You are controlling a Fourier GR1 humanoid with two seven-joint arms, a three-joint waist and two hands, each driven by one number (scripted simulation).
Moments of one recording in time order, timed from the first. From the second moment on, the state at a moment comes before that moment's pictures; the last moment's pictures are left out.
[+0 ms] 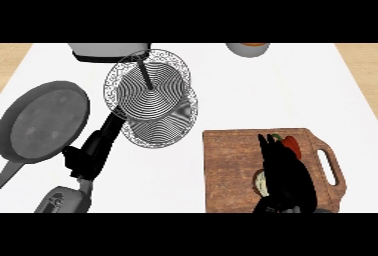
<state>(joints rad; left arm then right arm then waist) -0.14 0.28 -0.25 -1.33 0.22 0.05 -0.13 -0.20 -0.41 0.66 -1.87 0.64 0.22 1.20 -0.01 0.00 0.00</state>
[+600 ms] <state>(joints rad) -0.14 0.25 -0.23 -1.31 0.18 0.04 -0.14 -0.08 -0.36 0.59 -1.80 0.72 0.22 1.11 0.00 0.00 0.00</state>
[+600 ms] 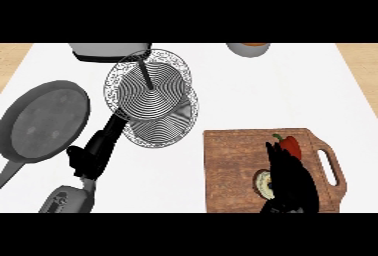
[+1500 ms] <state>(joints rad) -0.10 0.19 -0.17 -1.36 0.11 -0.01 -0.10 -0.05 -0.21 0.51 -1.68 0.93 0.13 0.93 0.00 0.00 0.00</state>
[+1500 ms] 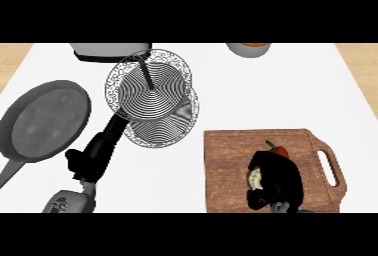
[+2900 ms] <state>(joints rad) -0.11 0.18 -0.14 -1.36 0.09 -0.02 -0.09 0.26 -0.14 0.85 -2.13 1.70 -0.14 1.10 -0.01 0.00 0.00</state>
